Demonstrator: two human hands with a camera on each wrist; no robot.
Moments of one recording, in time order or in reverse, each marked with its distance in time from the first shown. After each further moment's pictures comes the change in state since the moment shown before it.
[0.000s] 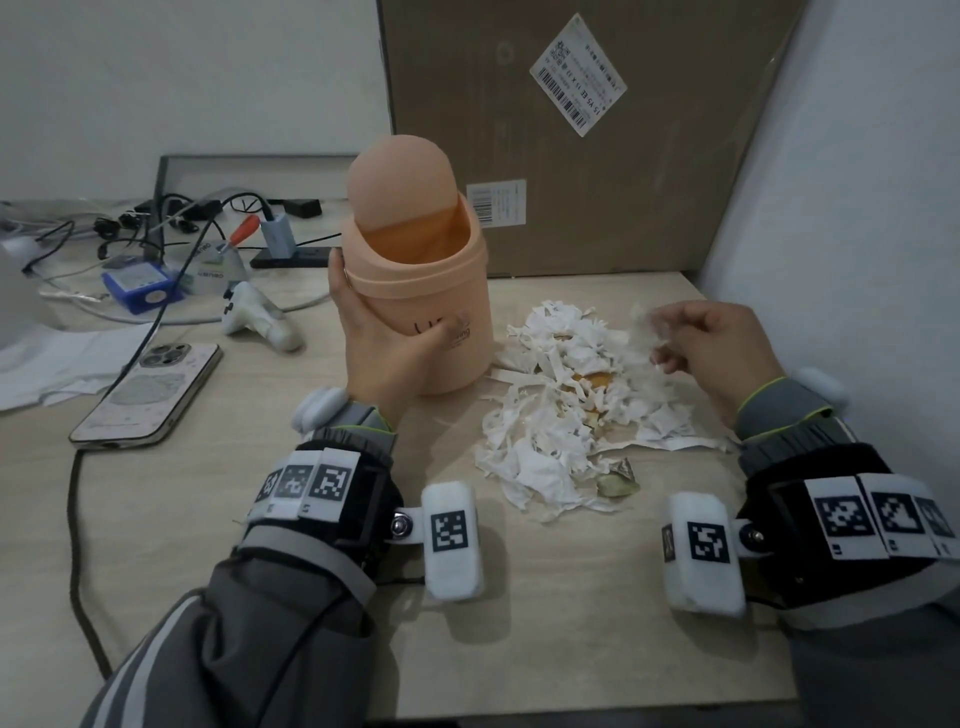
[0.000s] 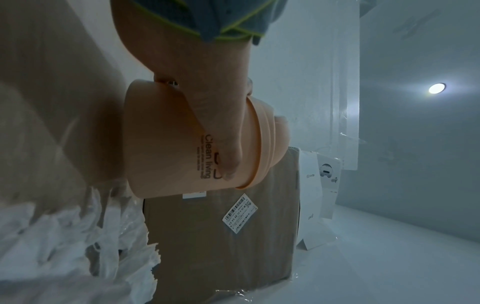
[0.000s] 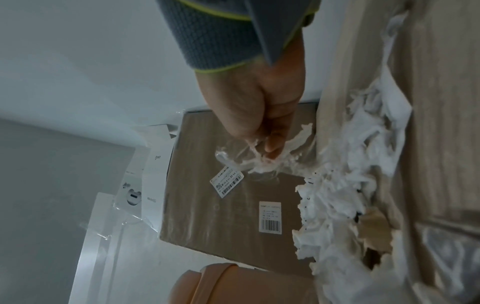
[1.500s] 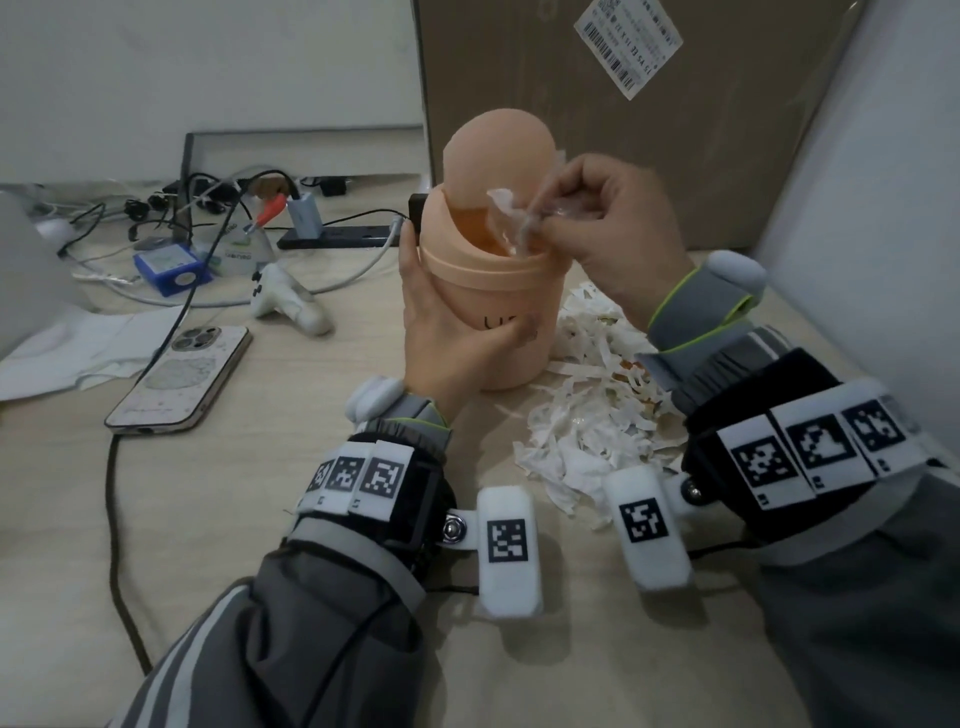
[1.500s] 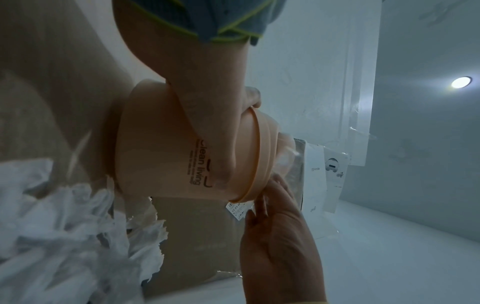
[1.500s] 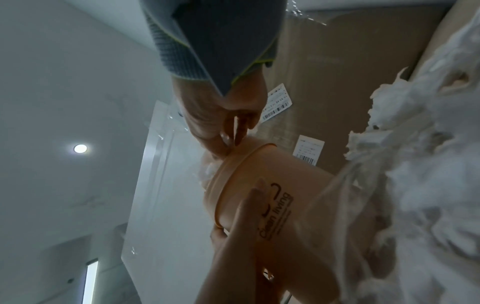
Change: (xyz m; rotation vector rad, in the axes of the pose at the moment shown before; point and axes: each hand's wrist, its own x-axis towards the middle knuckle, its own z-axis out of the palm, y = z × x) left_hand 0.002 -0.013 0.015 0.038 -0.097 0.083; right_hand 0.001 -0.093 0.103 0.045 -0.179 -0.448
